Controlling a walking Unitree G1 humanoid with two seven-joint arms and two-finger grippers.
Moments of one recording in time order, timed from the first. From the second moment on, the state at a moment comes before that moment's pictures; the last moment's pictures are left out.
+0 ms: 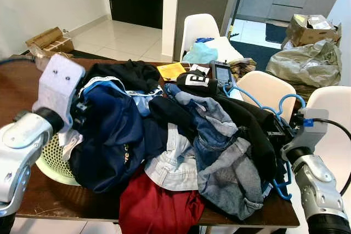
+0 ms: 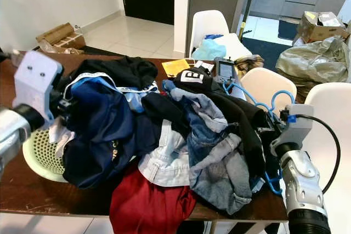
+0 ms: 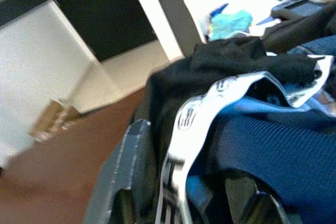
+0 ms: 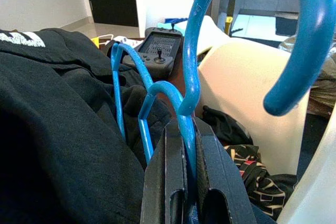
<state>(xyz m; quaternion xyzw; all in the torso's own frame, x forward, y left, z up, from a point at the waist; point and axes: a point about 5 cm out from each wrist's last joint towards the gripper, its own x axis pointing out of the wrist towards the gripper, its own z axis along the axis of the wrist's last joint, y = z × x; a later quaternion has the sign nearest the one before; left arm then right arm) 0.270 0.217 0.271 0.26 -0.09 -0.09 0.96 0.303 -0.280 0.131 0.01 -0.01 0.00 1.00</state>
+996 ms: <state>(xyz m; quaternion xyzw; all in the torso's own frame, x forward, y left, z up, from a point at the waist) 0.248 0.222 0.293 0.37 -0.14 0.07 0.92 0.305 -0.284 0.133 0.00 -0.01 0.00 1.00</state>
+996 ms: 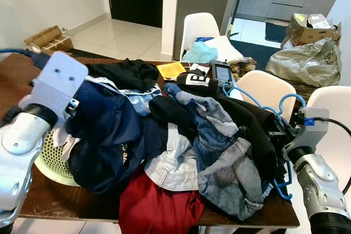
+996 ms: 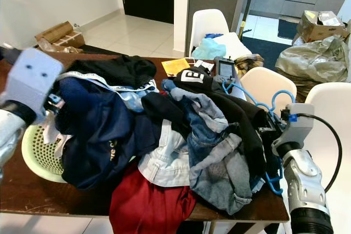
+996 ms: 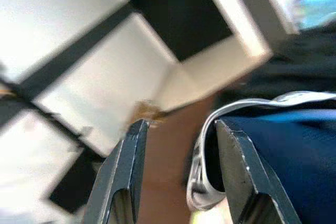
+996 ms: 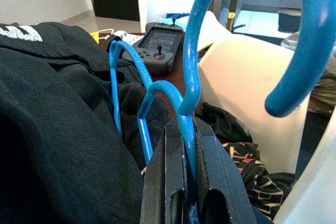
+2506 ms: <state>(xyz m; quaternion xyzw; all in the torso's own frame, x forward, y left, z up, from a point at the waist) 0.233 0.182 0.274 0.28 -0.16 0.02 0.95 0.307 -0.286 0.136 0.00 0.00 0.01 1.00</state>
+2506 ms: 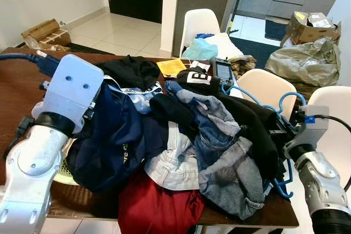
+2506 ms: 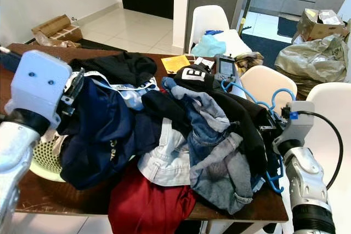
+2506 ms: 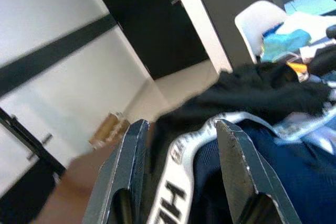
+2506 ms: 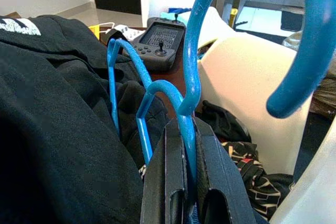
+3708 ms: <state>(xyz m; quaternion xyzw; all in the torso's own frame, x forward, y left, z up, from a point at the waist) 0.243 0.232 0.259 0.33 -0.10 0.12 0.93 0.306 -0.288 0.137 0.00 0.00 0.01 1.00</state>
